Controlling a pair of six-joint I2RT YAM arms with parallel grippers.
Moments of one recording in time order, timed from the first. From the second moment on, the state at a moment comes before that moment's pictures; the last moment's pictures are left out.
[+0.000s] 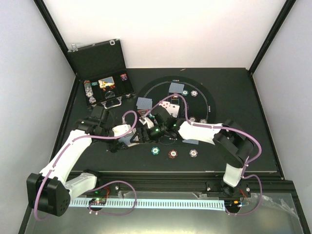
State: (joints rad) left arm -0.22 1.07 0.82 -1.00 0.52 0.86; right arm 0.90 1.79 1.09 -0.02 -0.74 0.79
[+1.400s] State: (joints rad) left arm -0.22 1.07 0.82 -1.01 0.51 0.86; right arm 0.85 1.82 0.99 0.32 -0.84 0.98
